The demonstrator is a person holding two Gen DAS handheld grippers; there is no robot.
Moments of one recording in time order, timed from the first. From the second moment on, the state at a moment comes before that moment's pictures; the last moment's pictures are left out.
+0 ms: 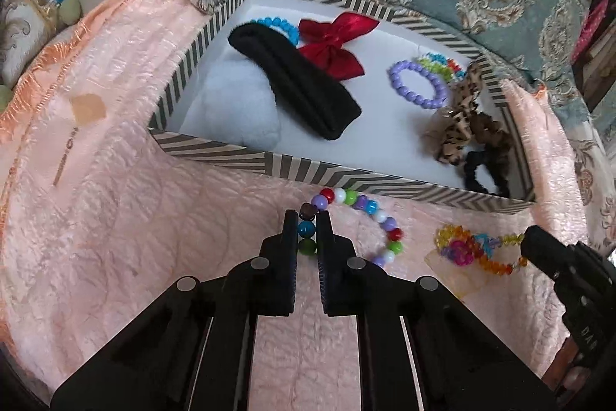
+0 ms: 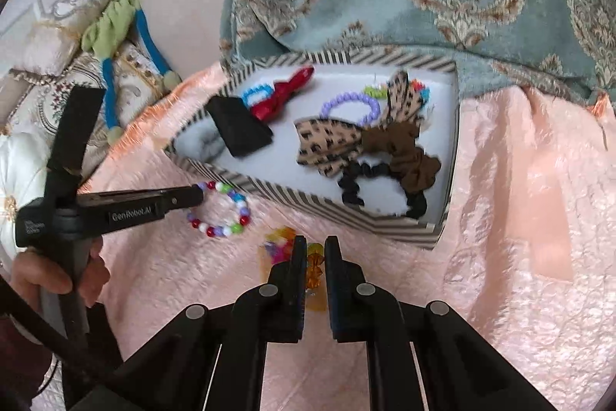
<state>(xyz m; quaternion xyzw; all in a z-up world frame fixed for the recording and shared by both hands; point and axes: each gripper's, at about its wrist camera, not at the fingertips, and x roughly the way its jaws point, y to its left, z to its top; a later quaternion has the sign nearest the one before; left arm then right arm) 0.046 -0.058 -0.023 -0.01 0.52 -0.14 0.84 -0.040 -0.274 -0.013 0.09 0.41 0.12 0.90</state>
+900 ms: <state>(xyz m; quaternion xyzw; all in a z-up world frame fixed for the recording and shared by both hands) 0.014 -0.072 0.071 0.03 0.44 -0.16 0.88 -0.057 -0.280 0.079 0.06 0.35 0.12 0.93</state>
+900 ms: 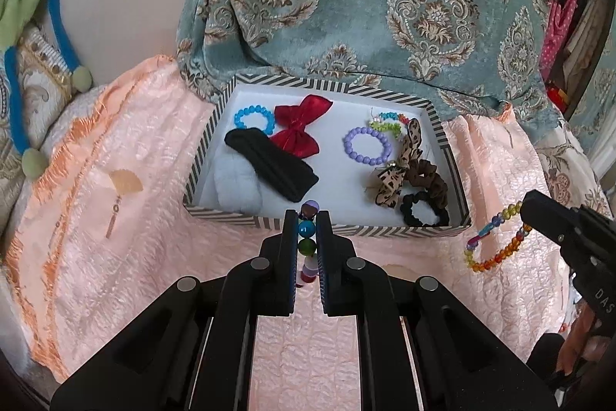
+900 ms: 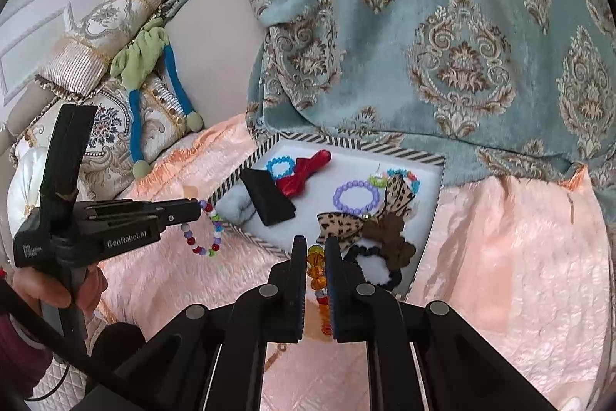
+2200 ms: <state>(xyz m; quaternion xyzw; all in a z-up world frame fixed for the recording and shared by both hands) 0.108 -0.099 0.012 -0.05 0.51 -0.17 0.84 0.073 -0.261 0.055 0.11 0.38 0.14 0.91</state>
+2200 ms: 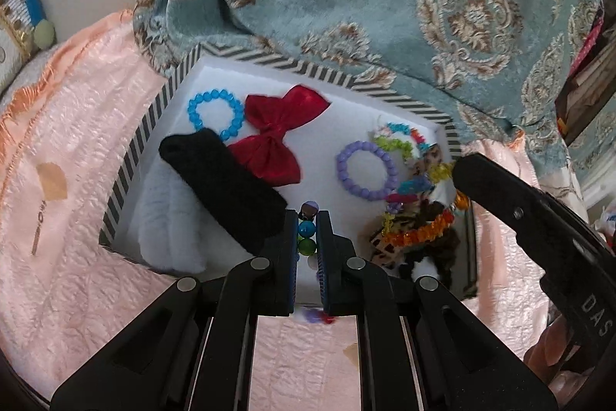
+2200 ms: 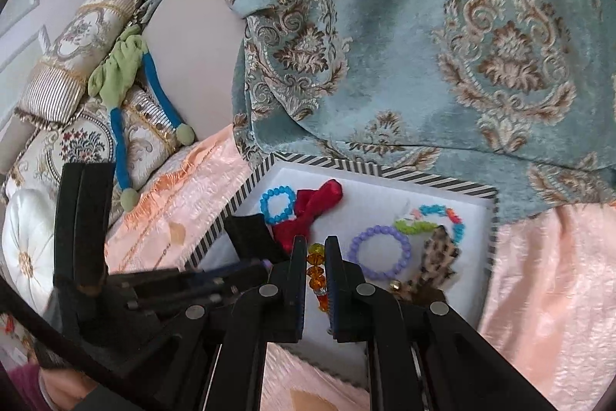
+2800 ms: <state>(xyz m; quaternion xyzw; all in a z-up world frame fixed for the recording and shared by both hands) 0.125 -0.090 -0.024 -0.05 0.54 -0.14 0.83 0.097 -0.280 -0.029 0.15 0.46 0.11 0.87</state>
